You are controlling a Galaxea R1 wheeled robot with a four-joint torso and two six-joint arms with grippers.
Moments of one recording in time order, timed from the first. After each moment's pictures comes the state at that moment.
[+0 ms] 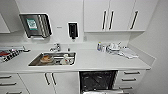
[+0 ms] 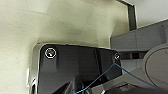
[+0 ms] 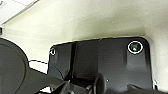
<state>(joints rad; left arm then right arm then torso) 1.46 2.29 -1.70 0.06 -0.13 -0.13 -1.42 2.50 -1.96 -0.70 0.03 0.73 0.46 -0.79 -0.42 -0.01</state>
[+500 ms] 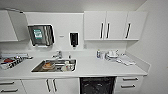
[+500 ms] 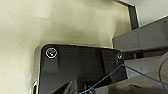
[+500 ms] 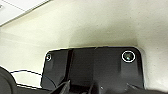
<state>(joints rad) 1.51 2.41 -1.86 0.06 -0.12 -0.13 -1.44 2.56 -2.07 -0.70 0.03 0.73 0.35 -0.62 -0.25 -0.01</state>
